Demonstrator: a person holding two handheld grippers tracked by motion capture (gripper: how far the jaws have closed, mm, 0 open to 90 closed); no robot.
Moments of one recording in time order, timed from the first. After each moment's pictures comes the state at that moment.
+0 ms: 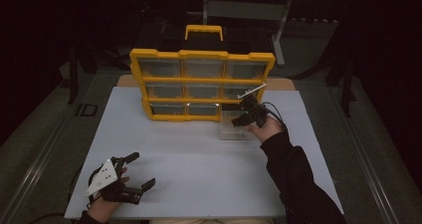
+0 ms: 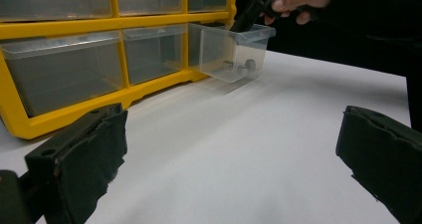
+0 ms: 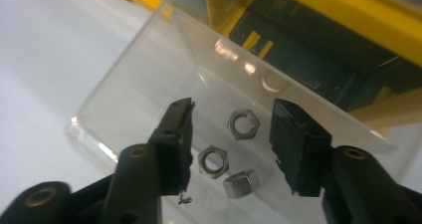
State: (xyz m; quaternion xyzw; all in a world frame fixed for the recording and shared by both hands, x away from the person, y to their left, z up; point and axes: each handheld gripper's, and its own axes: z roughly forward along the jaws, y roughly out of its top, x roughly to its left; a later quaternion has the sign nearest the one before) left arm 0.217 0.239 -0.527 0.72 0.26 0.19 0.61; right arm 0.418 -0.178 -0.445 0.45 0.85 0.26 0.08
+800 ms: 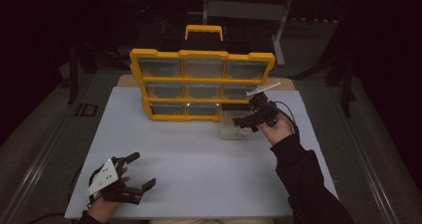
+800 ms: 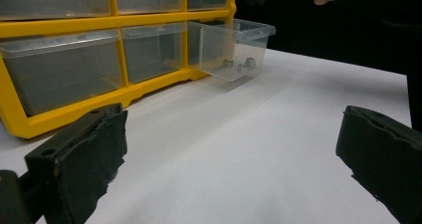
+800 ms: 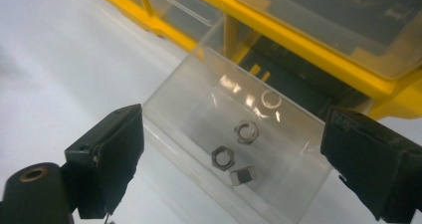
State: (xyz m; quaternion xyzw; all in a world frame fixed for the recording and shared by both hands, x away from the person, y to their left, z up) left arm 0.217 0.238 -0.527 0.72 0.26 0.19 0.61; right arm 0.388 -0.193 -0.407 0.41 0.84 0.32 0.12
